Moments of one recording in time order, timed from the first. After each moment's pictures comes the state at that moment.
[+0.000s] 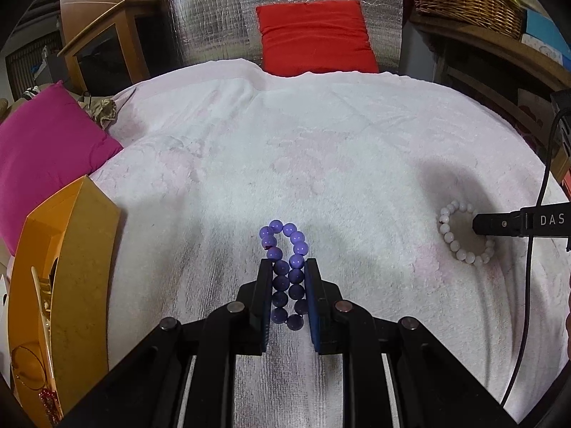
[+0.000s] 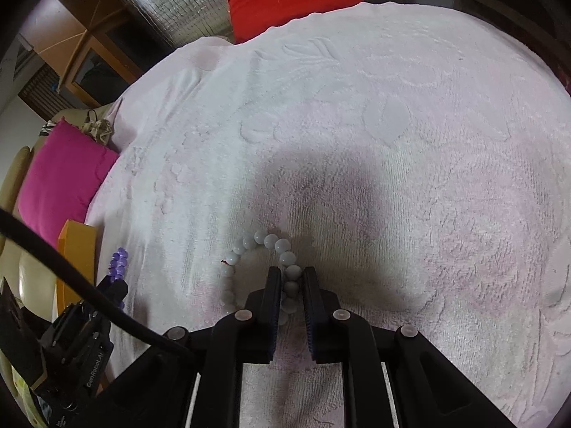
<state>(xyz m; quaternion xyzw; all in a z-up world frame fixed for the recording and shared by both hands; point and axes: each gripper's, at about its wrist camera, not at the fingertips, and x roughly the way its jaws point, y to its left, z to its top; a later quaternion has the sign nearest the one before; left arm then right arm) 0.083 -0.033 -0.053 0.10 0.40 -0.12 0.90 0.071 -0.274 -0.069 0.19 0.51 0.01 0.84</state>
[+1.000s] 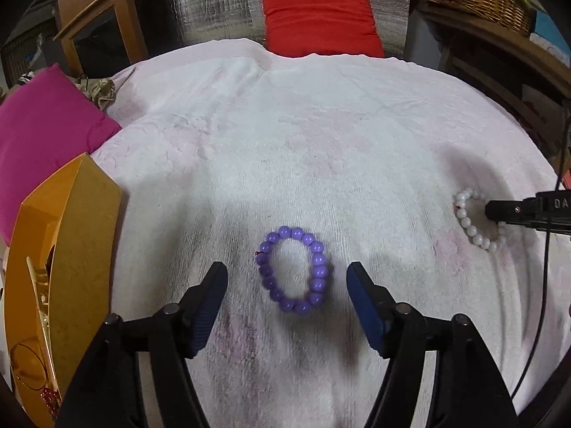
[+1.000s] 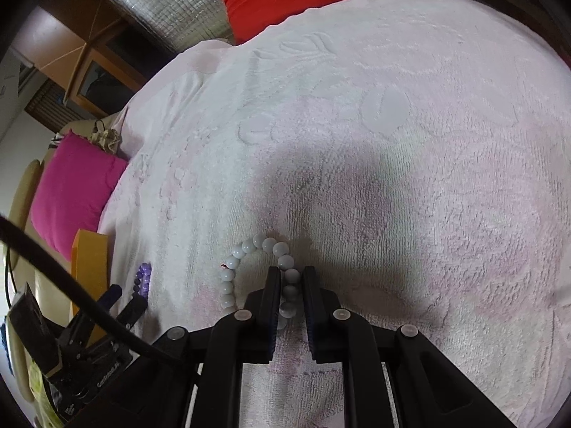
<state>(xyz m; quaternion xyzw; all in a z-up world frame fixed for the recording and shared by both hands) 0.090 -0.011 -0.061 0.09 0.44 -0.13 0.89 0.075 -0.289 -0.078 0.24 0.51 0.04 0.83</state>
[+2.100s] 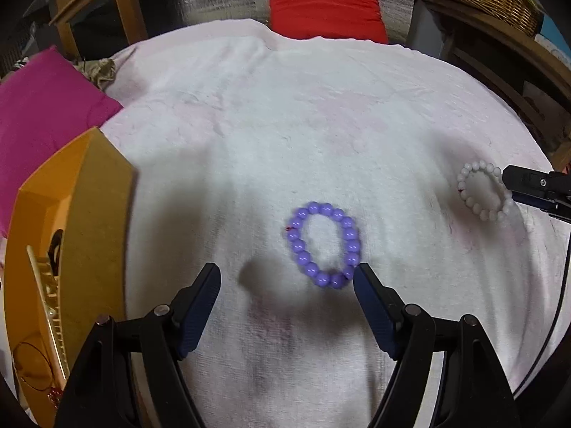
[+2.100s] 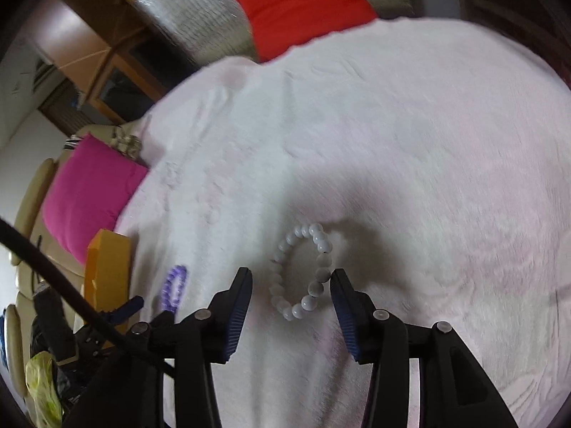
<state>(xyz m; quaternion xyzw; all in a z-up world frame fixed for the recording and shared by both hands) 0.097 0.015 -0.062 0.08 0.47 -0.13 0.87 0.059 -0.257 -0.049 0.23 0.46 0.05 0.86</state>
